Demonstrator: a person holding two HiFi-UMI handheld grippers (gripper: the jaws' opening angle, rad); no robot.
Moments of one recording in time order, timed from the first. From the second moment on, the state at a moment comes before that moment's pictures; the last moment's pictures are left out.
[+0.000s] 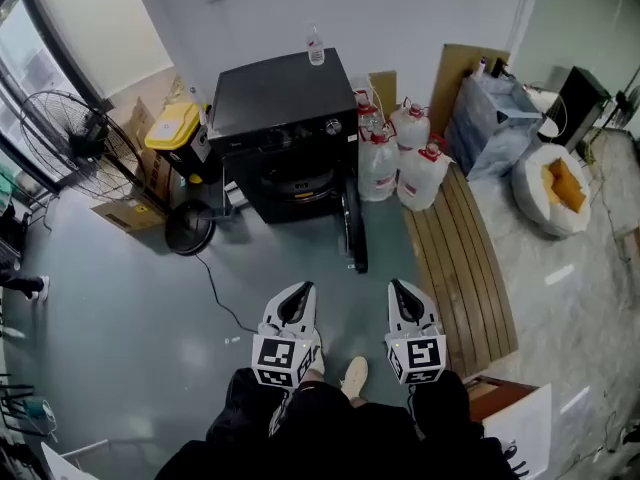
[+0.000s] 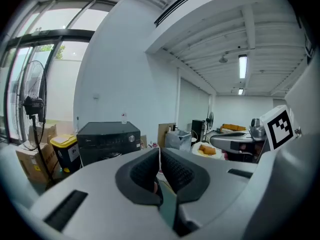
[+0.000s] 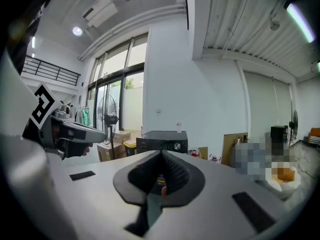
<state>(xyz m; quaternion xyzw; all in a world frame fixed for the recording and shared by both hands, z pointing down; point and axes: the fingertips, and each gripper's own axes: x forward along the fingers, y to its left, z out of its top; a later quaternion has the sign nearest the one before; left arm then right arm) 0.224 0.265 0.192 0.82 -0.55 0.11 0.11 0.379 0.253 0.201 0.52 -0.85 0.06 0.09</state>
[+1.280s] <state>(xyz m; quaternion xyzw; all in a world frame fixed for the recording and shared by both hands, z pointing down) 0.150 0.060 0.516 0.80 -0.52 0.19 0.24 0.332 0.075 0.554 0.54 -0.79 0.20 0.21</state>
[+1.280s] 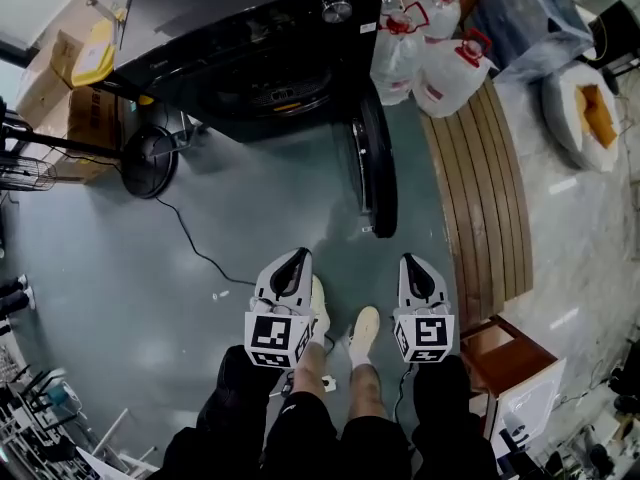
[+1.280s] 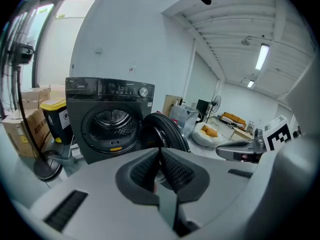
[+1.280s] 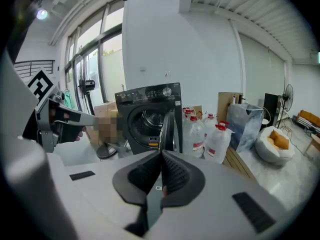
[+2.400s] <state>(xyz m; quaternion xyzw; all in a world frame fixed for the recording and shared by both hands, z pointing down) 0.118 0.040 0.622 0.78 -0.52 0.20 0.28 0.326 0.022 0.709 0.49 -0.78 0.24 0.32</state>
